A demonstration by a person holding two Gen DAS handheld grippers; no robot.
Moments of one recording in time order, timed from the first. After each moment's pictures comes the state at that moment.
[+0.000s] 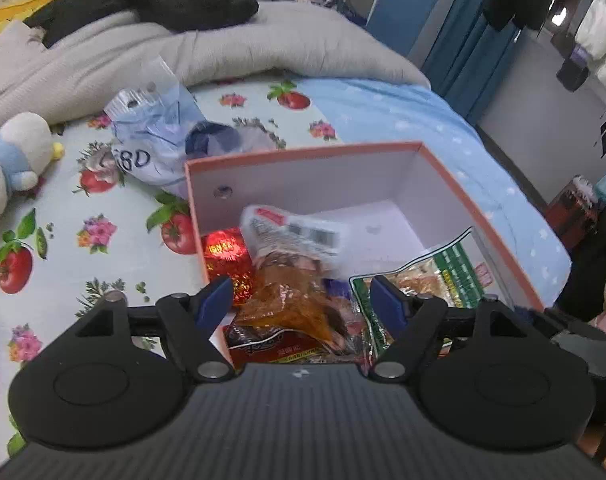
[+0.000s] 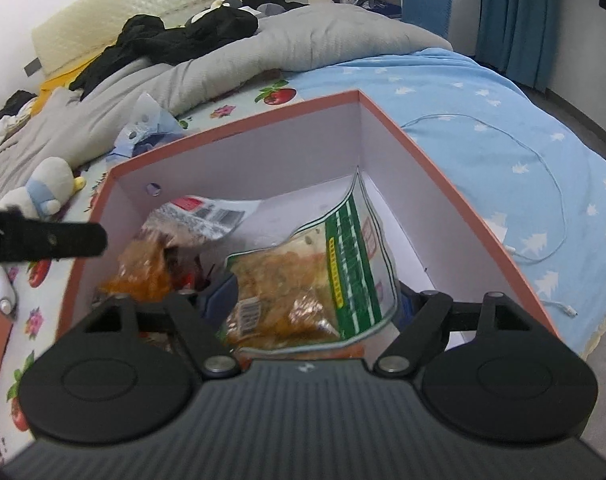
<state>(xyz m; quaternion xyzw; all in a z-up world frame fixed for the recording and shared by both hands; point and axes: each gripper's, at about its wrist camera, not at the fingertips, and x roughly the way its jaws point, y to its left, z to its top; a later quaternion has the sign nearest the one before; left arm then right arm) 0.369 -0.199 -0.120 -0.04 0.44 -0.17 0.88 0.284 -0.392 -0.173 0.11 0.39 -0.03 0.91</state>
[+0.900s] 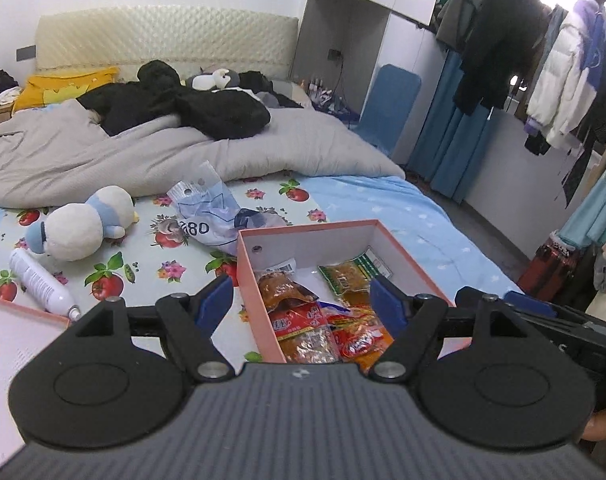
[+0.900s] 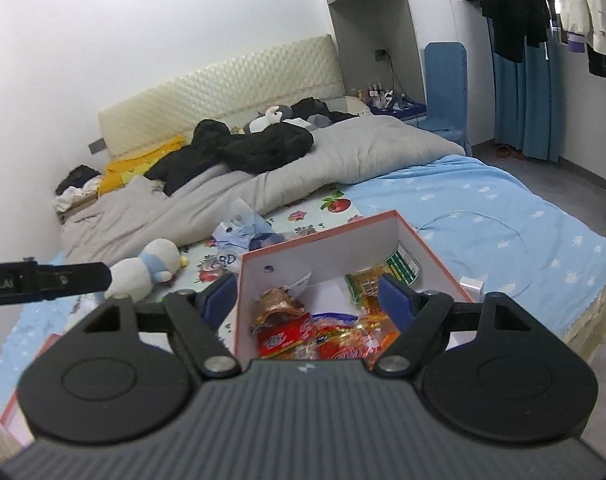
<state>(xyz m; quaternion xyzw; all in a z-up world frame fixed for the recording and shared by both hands) 0.149 -0.119 0.031 -0.05 0.30 -0.16 0.94 0.116 -0.358 -0.033 0.13 0.23 0.01 0.96</state>
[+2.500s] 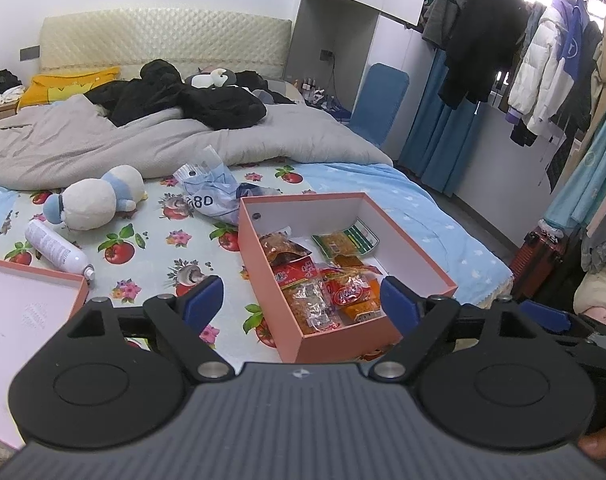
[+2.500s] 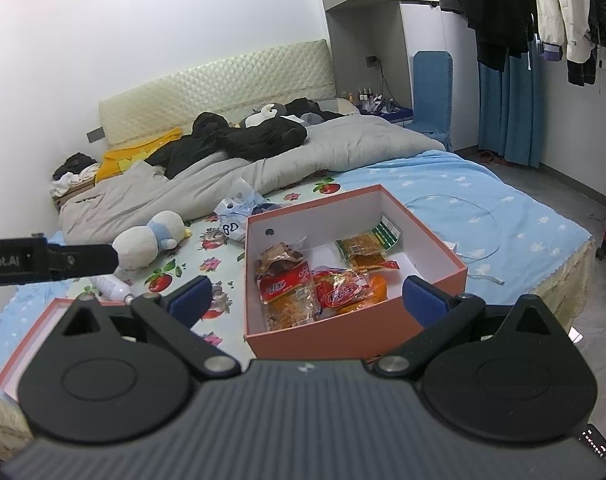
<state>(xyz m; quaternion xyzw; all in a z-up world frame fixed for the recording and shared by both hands) 0.052 -0.096 0.015 -0.05 0.30 -0.17 0.94 0.023 -0.322 -0.050 0.10 0.23 -0.01 0.97</state>
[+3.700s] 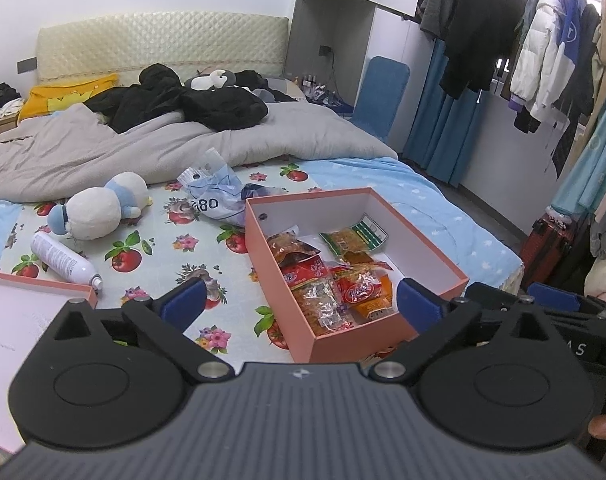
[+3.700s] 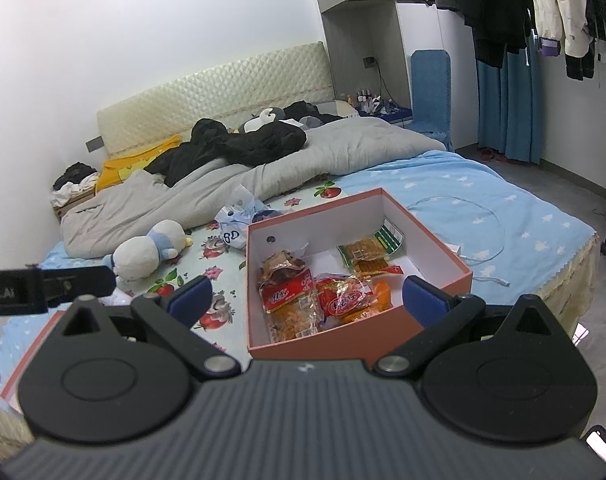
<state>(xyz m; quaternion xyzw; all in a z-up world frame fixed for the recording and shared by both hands) 0.061 -0.102 0.014 -0.02 0.30 -0.16 0.94 0.033 -0.322 -0.046 0.12 0.23 -0.01 0.97</state>
